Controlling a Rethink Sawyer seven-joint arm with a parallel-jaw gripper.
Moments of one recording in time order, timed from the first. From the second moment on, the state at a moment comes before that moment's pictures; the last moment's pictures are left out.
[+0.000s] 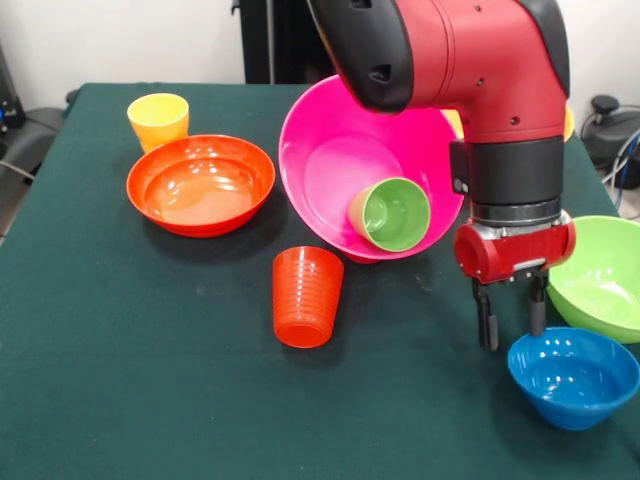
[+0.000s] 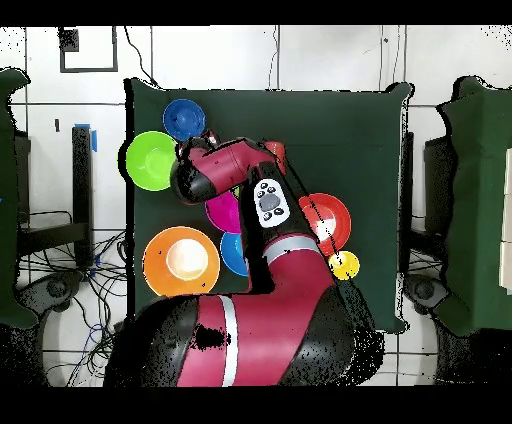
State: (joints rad) arm -0.19 -0.35 0.31 1.28 -0.64 0.17 1.81
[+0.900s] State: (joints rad) arm -0.20 -0.34 0.28 1.31 -0.58 0.11 1.81
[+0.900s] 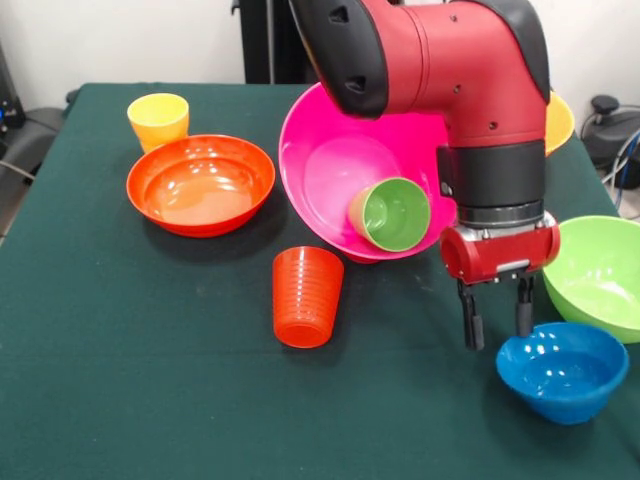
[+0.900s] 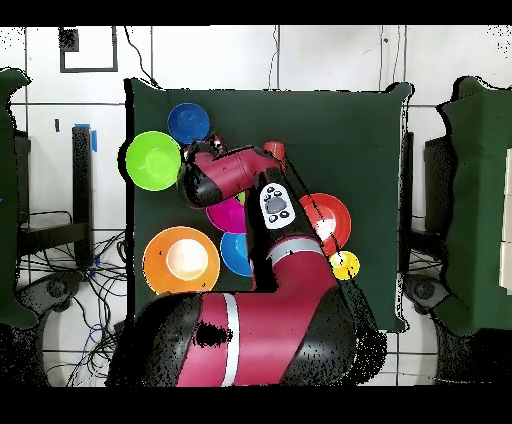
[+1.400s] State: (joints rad) arm -0.22 -0.43 0.28 1.35 -0.53 0.11 1.81
